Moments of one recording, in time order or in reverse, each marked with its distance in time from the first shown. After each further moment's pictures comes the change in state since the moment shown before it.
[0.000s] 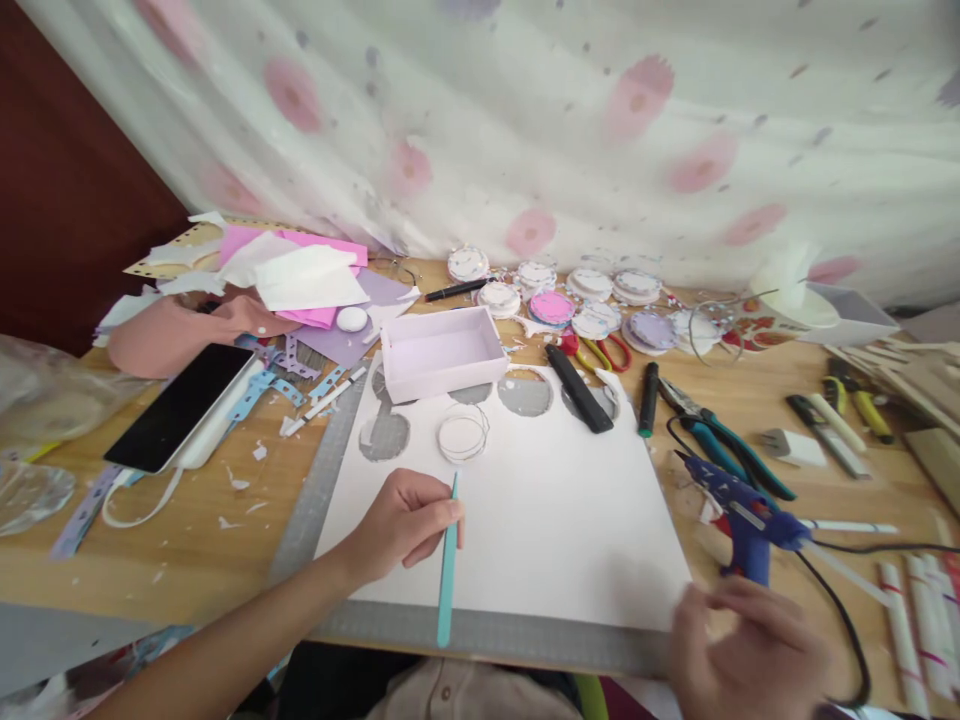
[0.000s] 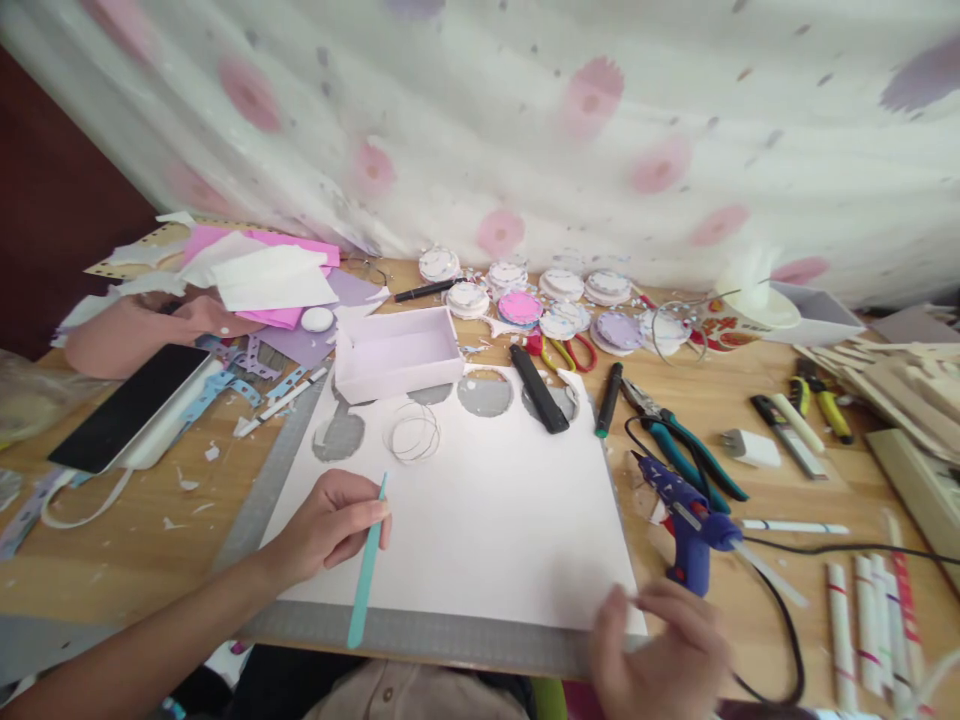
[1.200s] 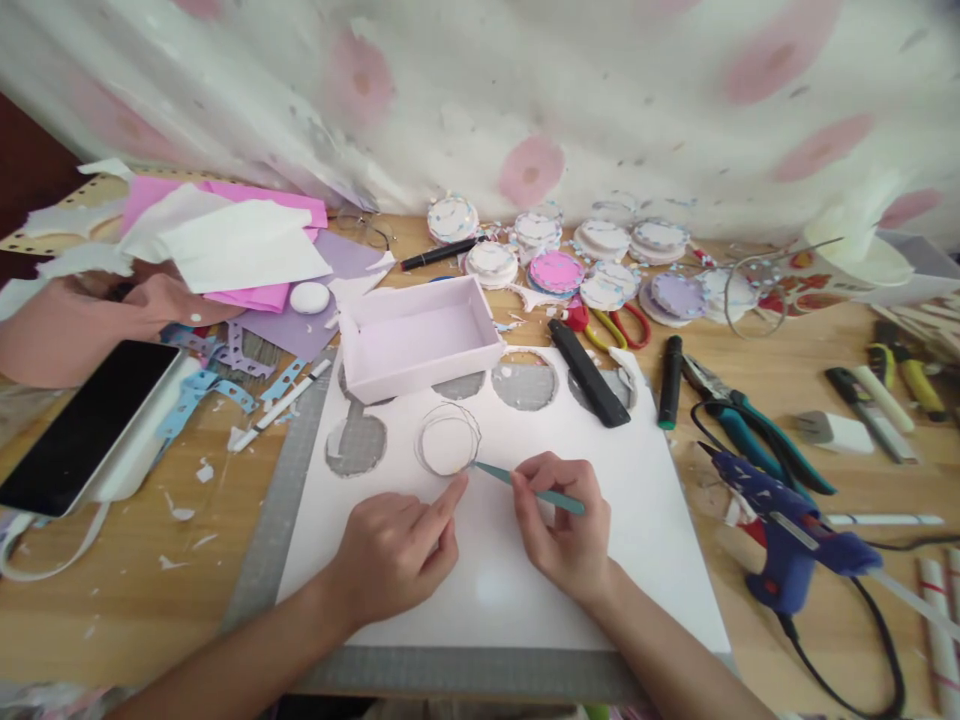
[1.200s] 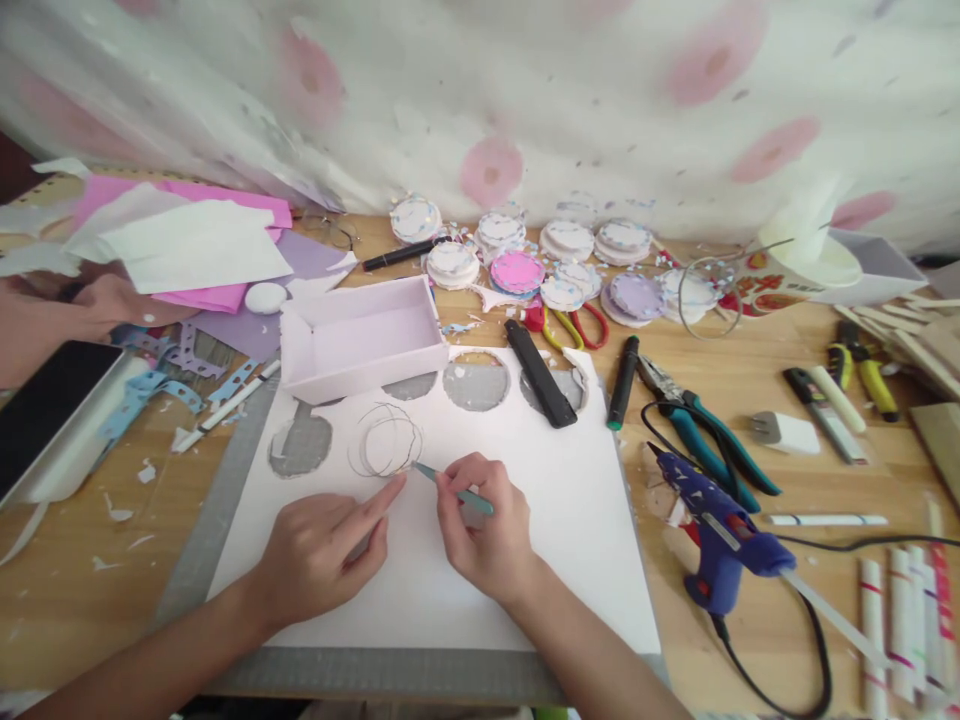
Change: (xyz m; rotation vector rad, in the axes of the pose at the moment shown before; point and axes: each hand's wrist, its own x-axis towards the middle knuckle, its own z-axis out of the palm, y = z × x) left_hand 0.015 -0.031 -0.007 1.513 0.299 0.739; right_hand 0.043 -0.086 0.120 0.642 -0.502 -0.047
